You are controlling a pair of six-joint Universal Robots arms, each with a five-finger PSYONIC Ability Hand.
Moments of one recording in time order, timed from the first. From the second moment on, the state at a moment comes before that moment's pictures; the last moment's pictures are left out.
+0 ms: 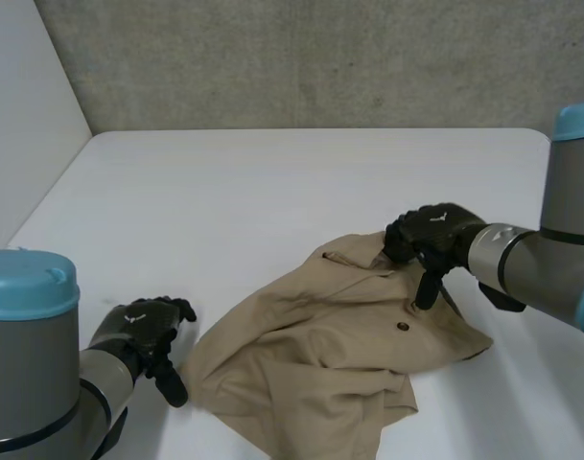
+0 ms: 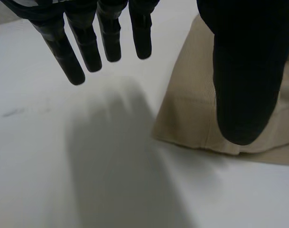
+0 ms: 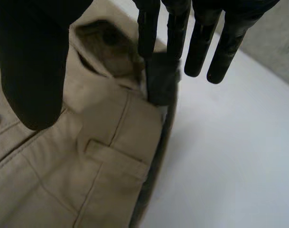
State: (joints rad) left arm 4.19 -1.76 -1.88 3.02 -1.76 3.09; right arm 1.90 -1.07 1.28 0.37 1.31 2.70; left_hand 0.33 0.32 0.32 0.32 0.15; right_hand 0.32 0.36 0.37 0.37 0.19
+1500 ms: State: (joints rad) left arm 4.22 -1.93 -1.80 3.37 -1.77 3.58; right arm 1.95 -1.11 1.60 -0.12 1.41 2.61; left_hand 1.09 1.18 1.18 1.18 0.95; right_hand 0.97 1.18 1.19 1.19 0.97
